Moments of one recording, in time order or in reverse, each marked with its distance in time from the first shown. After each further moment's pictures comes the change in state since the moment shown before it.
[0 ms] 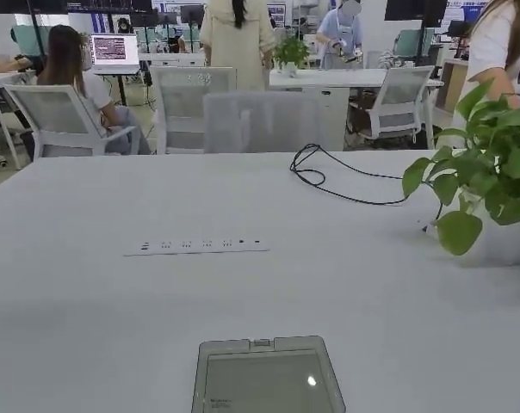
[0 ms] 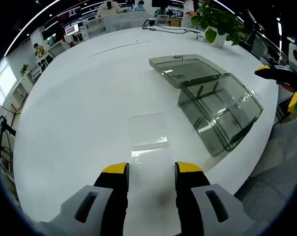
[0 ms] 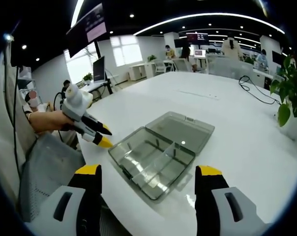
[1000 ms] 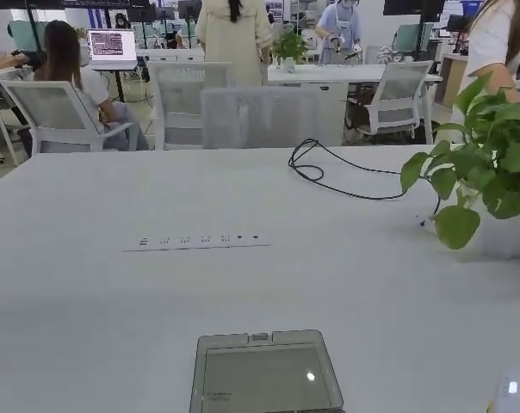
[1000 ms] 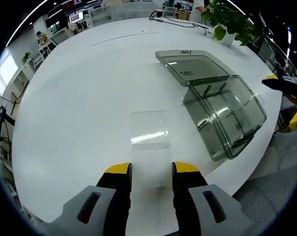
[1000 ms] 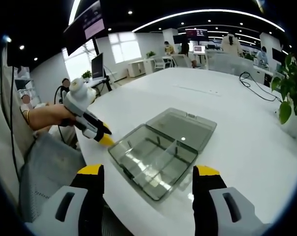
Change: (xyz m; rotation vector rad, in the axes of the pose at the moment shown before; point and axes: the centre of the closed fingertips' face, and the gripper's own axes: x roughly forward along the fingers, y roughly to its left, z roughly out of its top) left arm 0.004 0.003 -0.002 -0.075 0.087 0.008; right arm 0.005 0.002 -0.003 0.014 0.034 -0.005
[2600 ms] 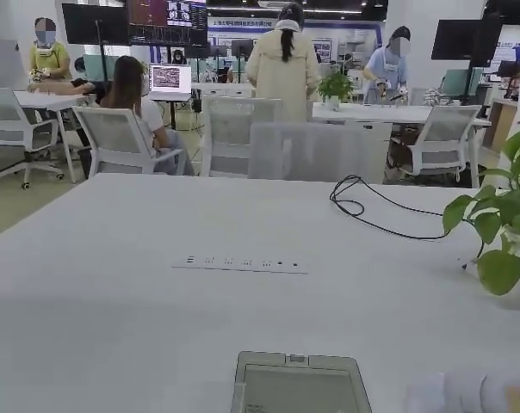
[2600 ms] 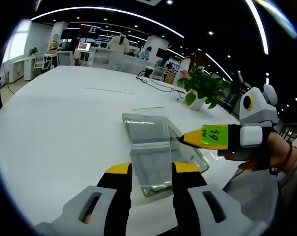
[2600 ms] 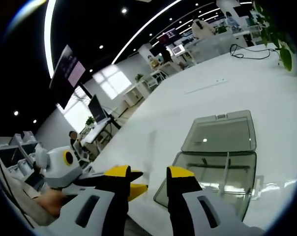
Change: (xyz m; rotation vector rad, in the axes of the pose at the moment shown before) left arm -0.070 -0.078 0.056 -0.187 -0.554 -0.274; right arm 0.058 0.060 0.063 0.438 -0.206 0.111
